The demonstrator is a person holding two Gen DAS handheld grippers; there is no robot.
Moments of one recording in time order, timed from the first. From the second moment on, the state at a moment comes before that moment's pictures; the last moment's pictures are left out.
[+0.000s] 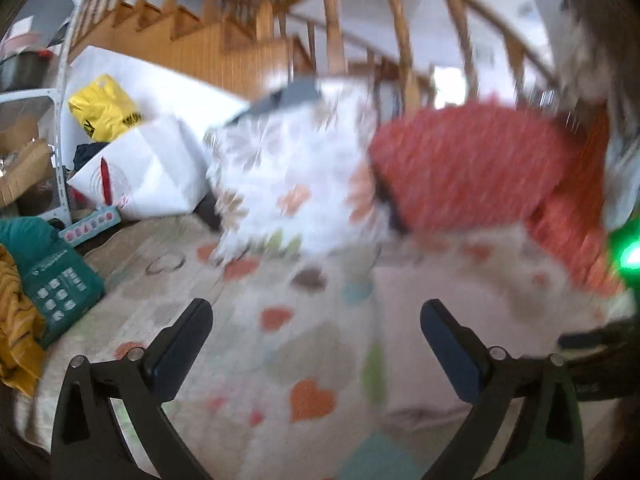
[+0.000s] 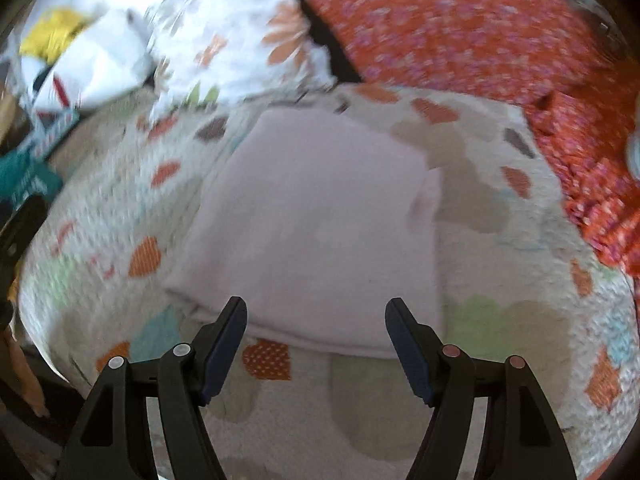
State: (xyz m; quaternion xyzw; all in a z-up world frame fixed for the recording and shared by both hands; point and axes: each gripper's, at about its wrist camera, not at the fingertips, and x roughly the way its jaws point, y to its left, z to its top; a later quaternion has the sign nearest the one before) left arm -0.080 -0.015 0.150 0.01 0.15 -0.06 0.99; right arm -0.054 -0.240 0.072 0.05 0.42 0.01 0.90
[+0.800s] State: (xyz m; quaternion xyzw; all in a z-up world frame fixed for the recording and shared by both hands) left arm -0.024 -0.066 0.048 0.09 0.42 -0.10 0.90; right arm -0.042 -0.257 0.032 0.03 0.47 -0.04 0.88
